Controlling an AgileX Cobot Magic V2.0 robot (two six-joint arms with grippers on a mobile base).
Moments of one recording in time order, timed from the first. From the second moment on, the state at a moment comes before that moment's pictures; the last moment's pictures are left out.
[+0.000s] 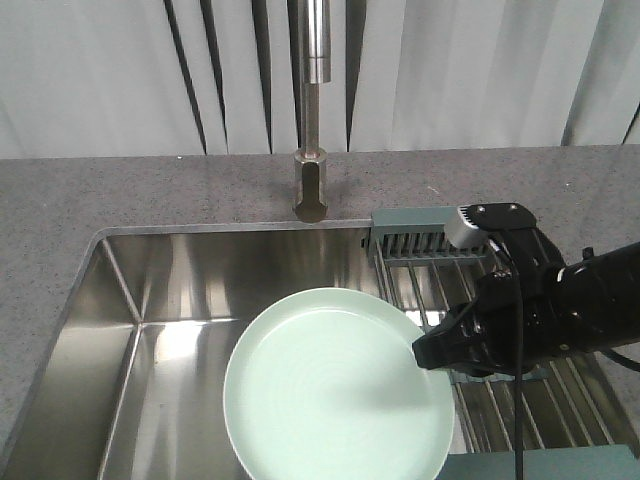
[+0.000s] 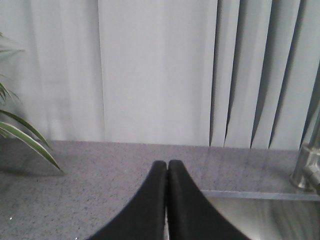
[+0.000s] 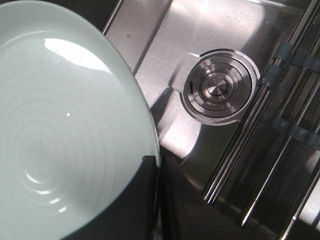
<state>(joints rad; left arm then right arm) 0.04 0.44 -0.61 -0.03 0.37 -0.02 0.27 1.31 -0.87 0.70 0.85 -0.54</state>
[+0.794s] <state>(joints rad) 0.04 0.91 -0.67 -0.03 0.41 0.05 0.27 1.31 -0.87 0.70 0.85 -0.54</state>
